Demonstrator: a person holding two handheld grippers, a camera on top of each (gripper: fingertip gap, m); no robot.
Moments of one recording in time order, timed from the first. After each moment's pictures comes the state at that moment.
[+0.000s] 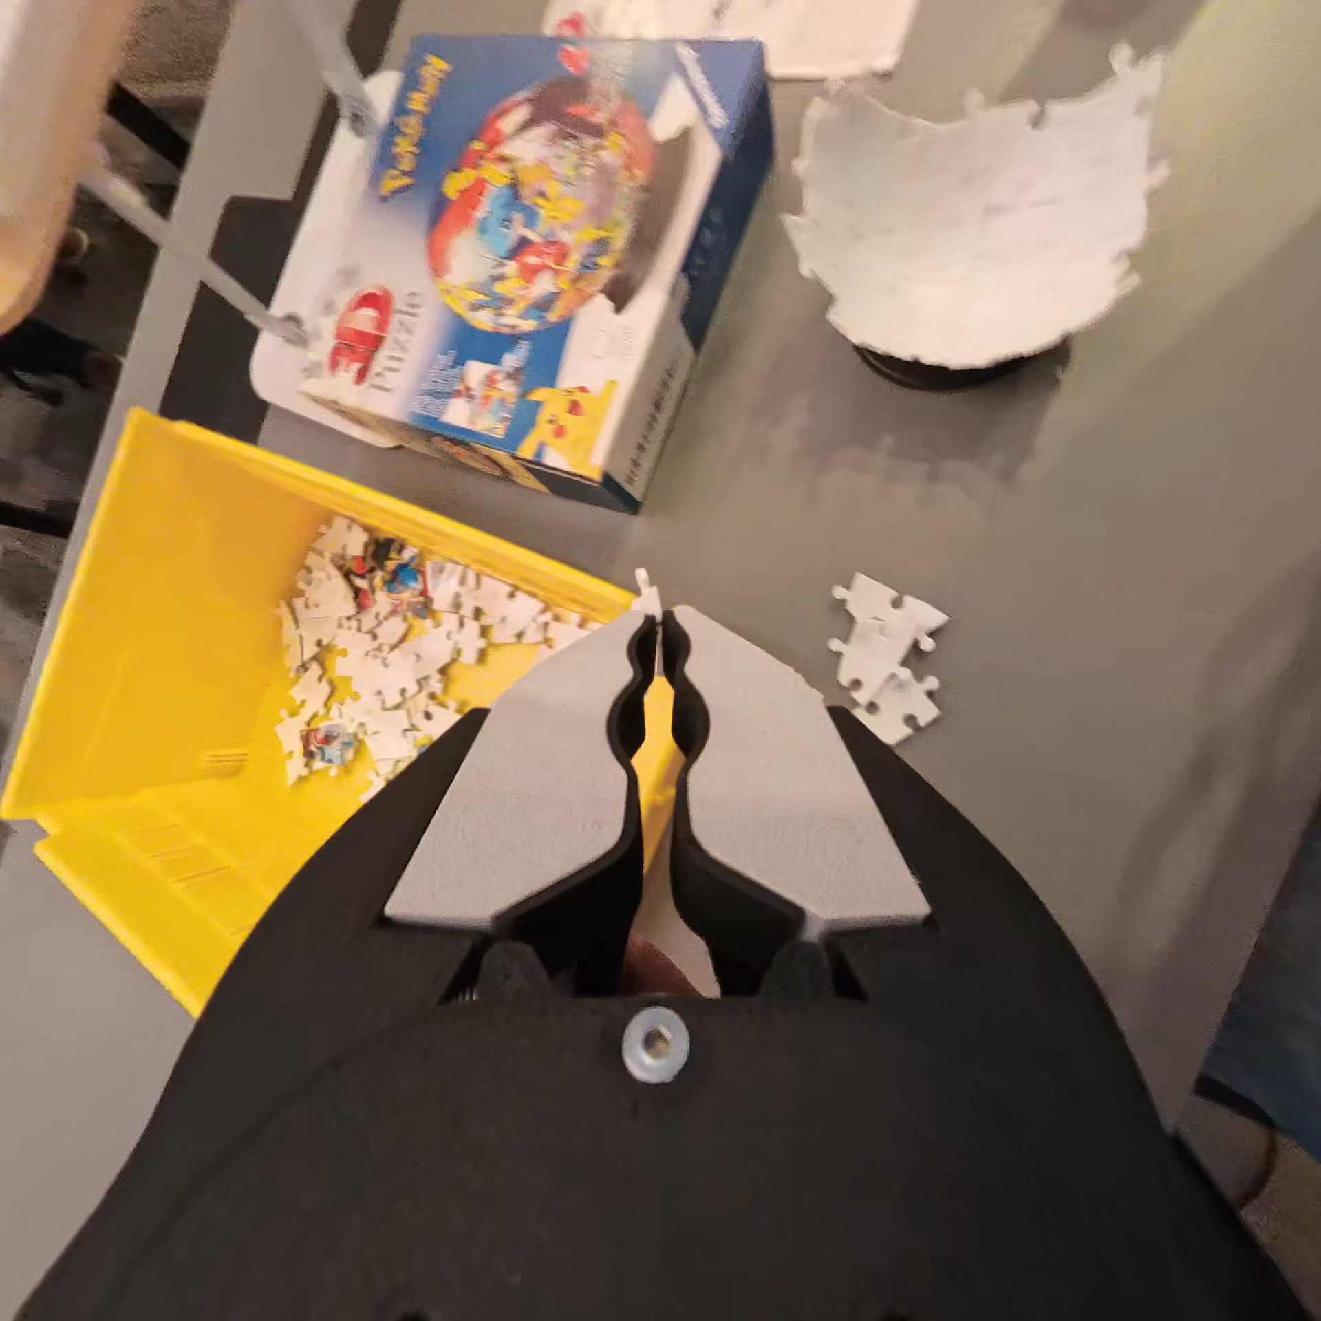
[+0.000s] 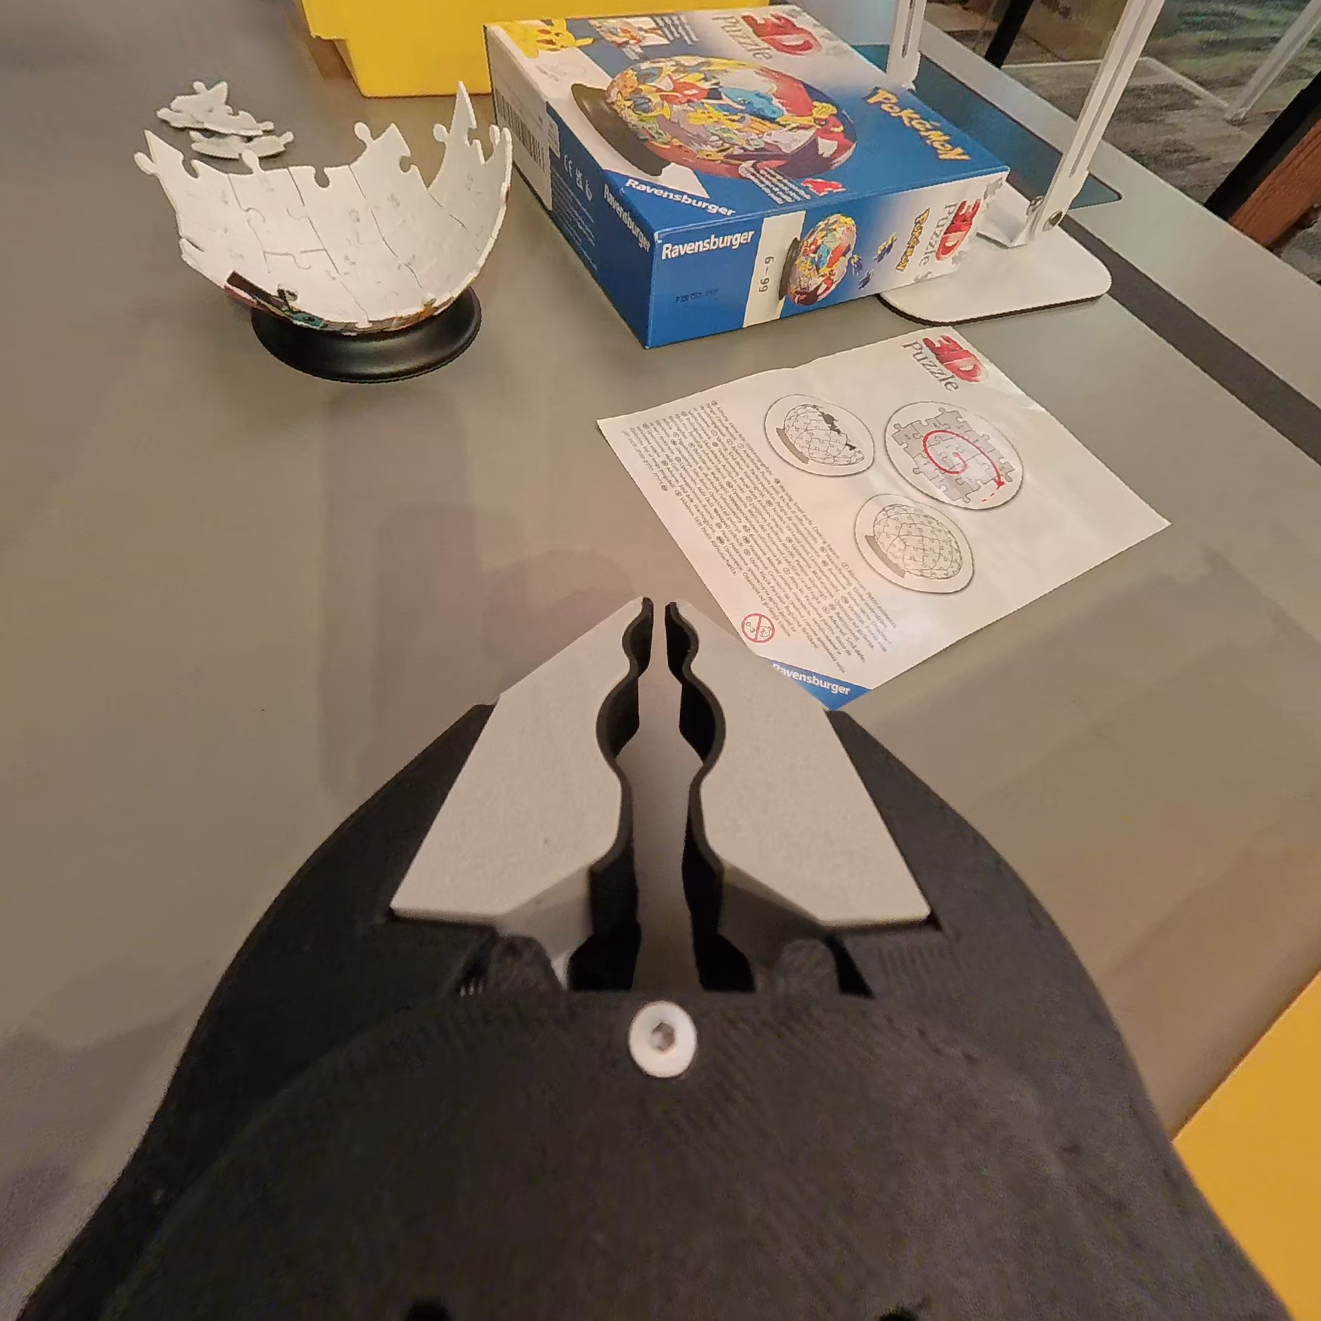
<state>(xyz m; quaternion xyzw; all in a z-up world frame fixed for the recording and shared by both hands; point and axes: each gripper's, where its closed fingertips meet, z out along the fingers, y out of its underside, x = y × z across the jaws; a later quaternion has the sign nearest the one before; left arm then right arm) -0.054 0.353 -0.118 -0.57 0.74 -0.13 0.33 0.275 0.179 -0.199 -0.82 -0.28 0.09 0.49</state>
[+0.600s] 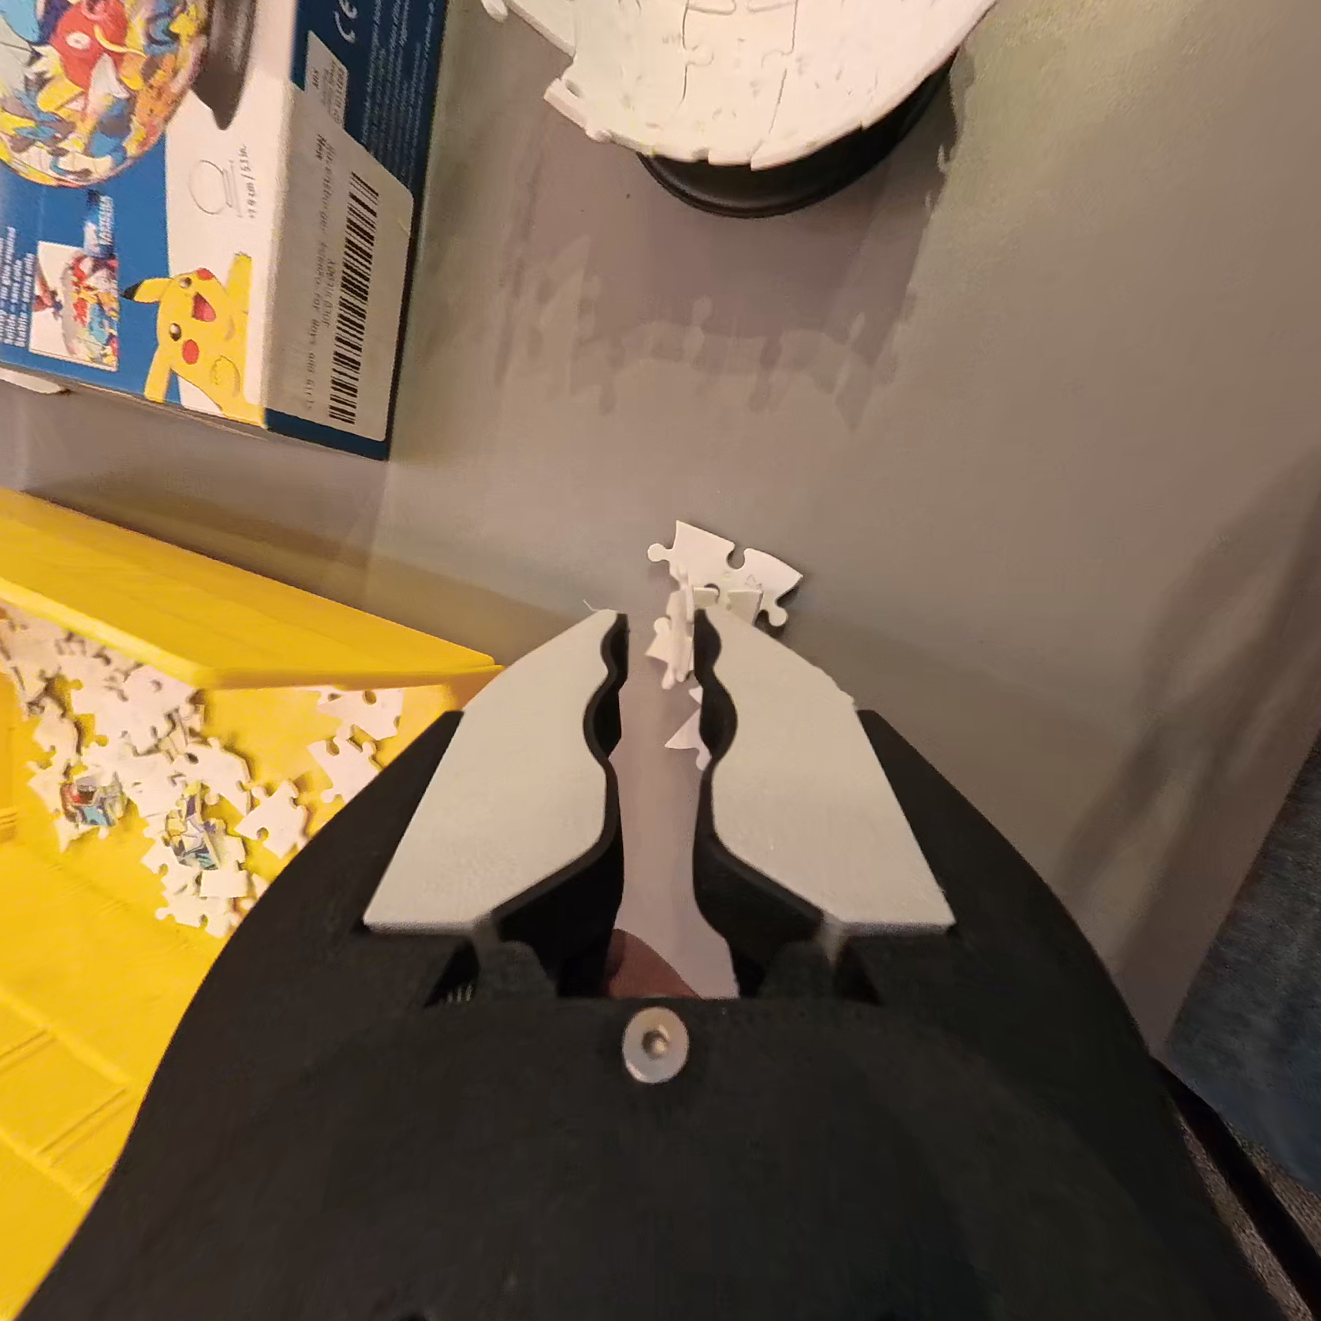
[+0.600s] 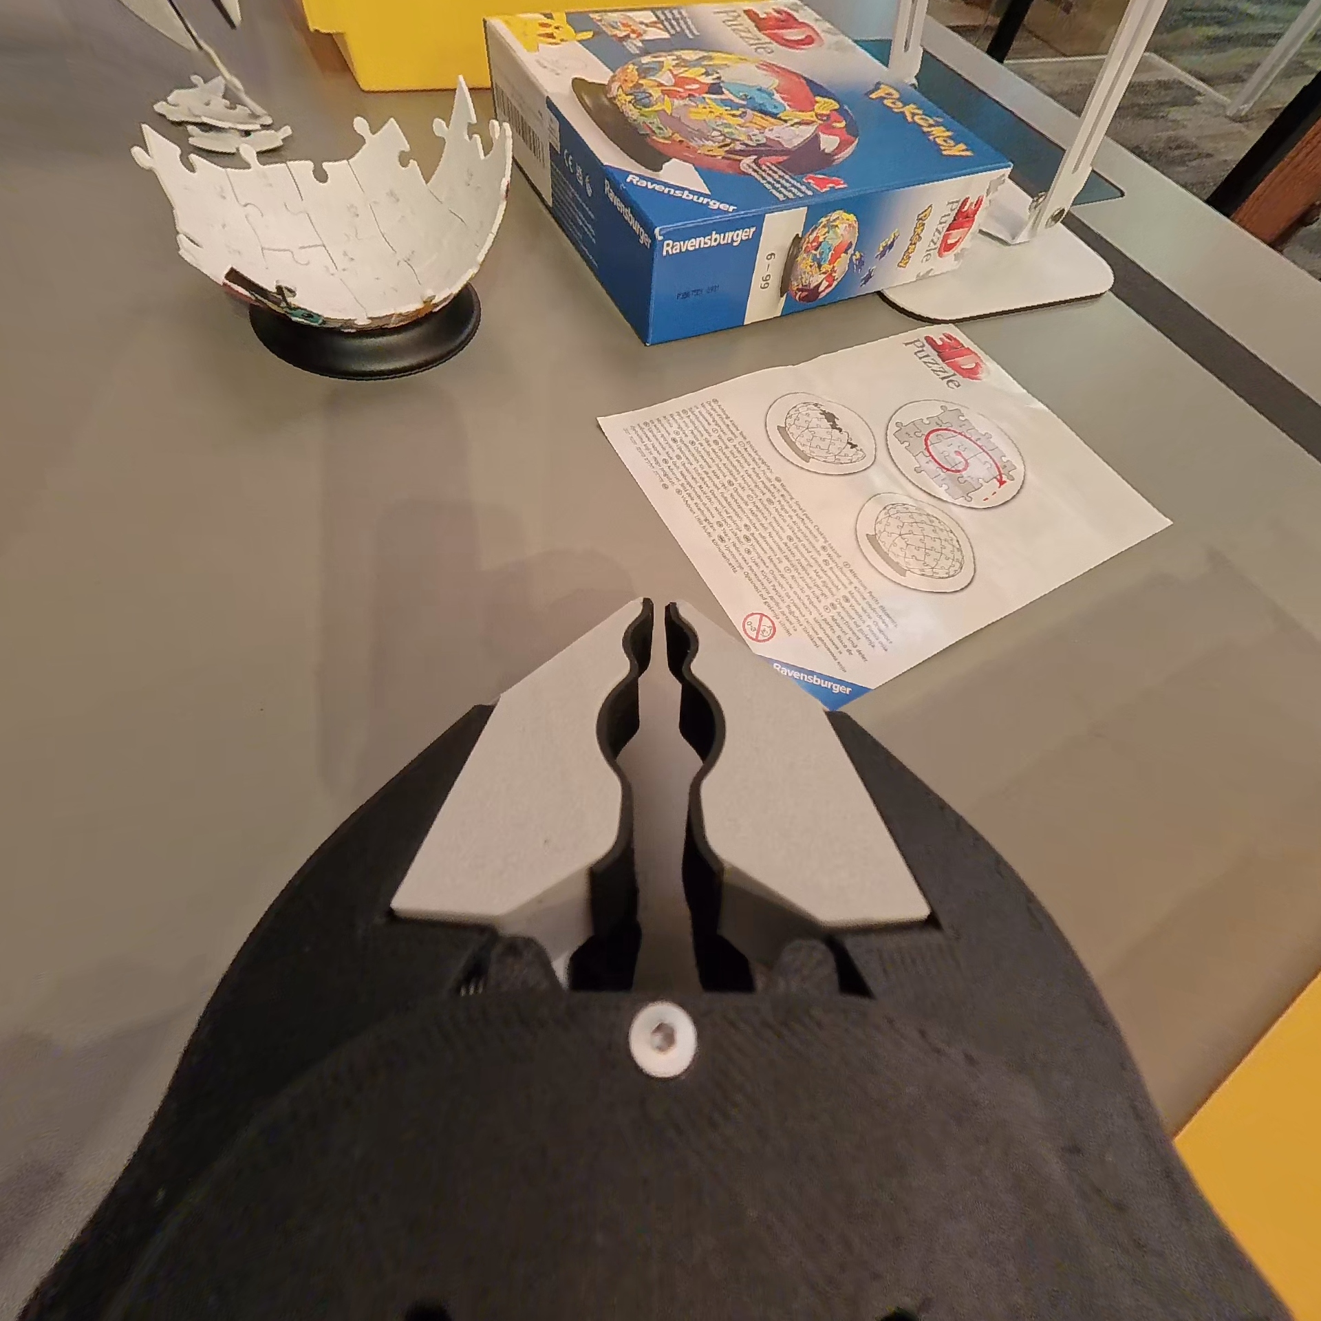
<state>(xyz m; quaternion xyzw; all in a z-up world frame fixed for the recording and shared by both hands) -0.053 0.307 -0.206 -0.56 0.78 -0.09 0.25 0.275 0.179 -0.199 -0.82 -0.28 0.09 0.49</state>
